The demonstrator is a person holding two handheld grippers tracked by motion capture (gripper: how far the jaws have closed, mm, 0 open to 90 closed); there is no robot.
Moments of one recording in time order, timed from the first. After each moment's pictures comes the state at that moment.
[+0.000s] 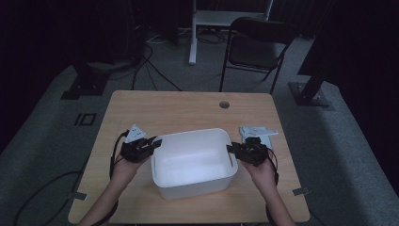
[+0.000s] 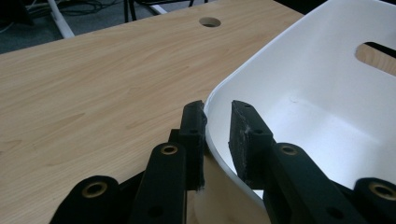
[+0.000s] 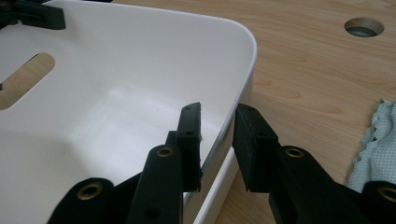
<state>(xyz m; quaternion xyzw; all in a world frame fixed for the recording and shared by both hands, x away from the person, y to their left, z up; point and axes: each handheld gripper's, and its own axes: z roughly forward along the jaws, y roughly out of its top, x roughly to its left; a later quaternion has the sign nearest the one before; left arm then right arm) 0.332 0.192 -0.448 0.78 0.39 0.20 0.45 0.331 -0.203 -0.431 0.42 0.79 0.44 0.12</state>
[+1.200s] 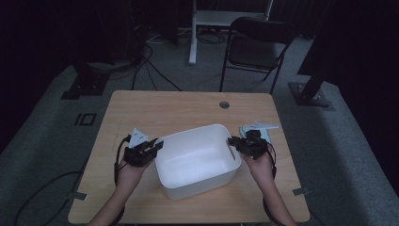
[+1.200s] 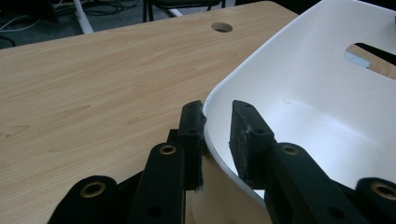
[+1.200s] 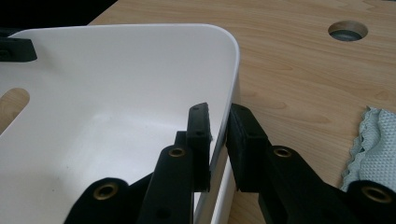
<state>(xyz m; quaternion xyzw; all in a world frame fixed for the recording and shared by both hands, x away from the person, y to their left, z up) 0.317 0.178 -0.450 0.75 0.42 0.22 0.45 0.353 -0.206 -0.432 0.44 0.77 0.44 0.12</state>
